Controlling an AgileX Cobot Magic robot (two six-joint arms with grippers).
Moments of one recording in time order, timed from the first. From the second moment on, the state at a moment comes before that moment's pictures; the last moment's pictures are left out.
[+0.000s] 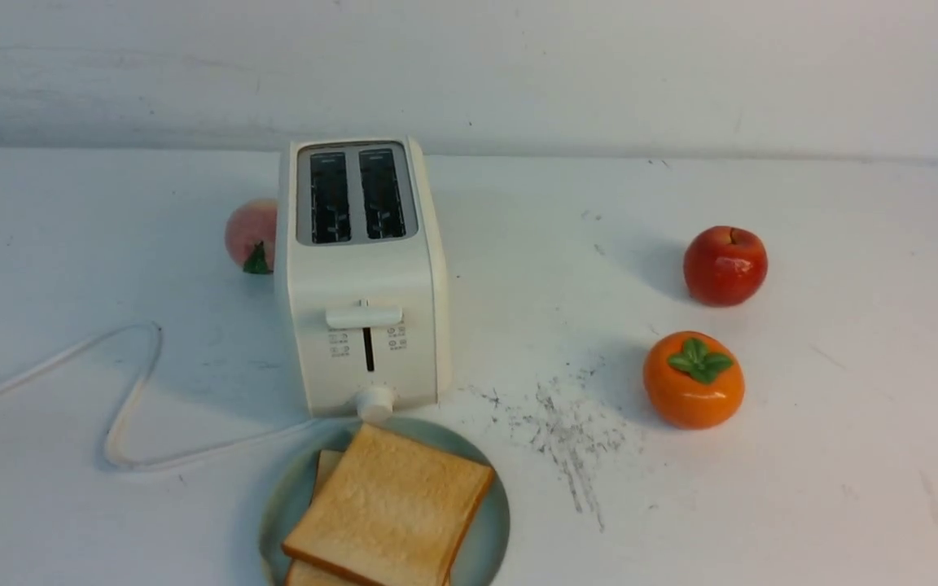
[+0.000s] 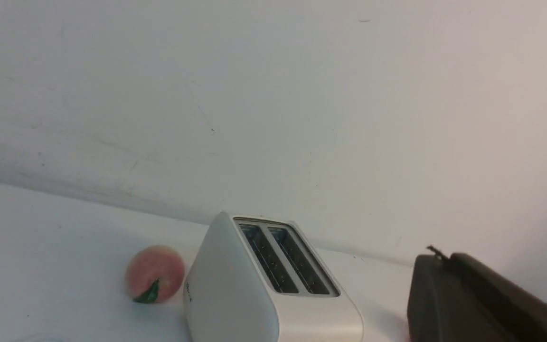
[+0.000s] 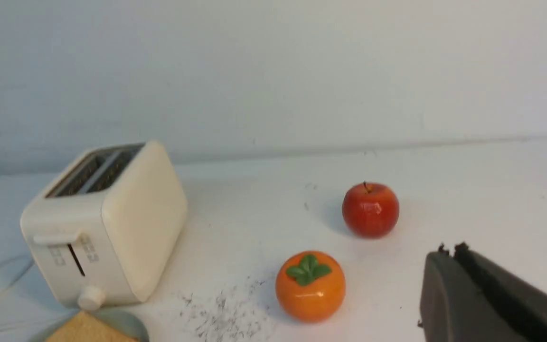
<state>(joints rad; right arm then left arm) 0.60 0.09 -0.55 -0.51 0.70 0.59 -0.24 0.31 -0.58 -0.01 0.26 -0.43</state>
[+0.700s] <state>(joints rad) 0.60 0.14 -0.55 -0.51 0.60 0.57 -0.24 0.34 -0.58 -0.06 0.28 -0.43</state>
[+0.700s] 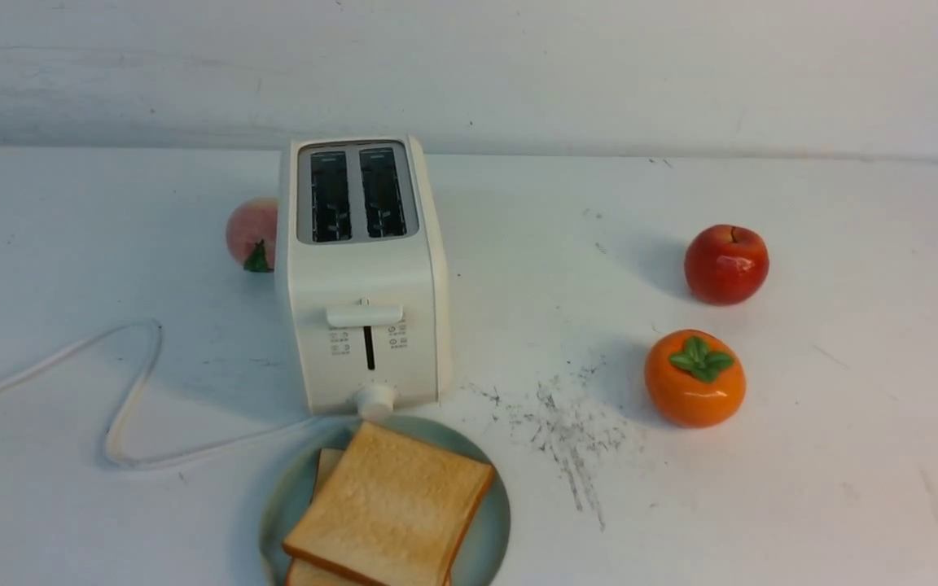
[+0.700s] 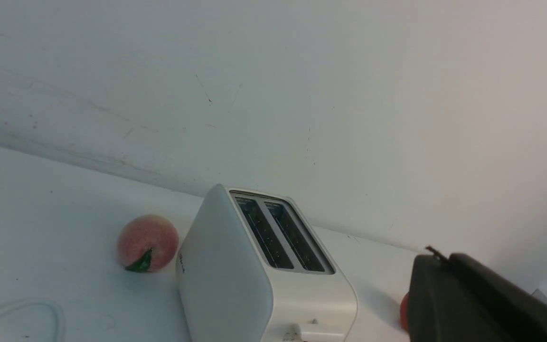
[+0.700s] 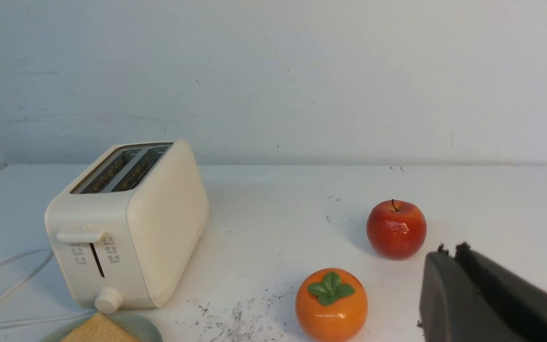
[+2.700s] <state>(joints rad) 0.60 0.14 -0.54 -0.38 0.57 0.54 -0.03 -0.01 0.03 0.07 0.39 -0.42</state>
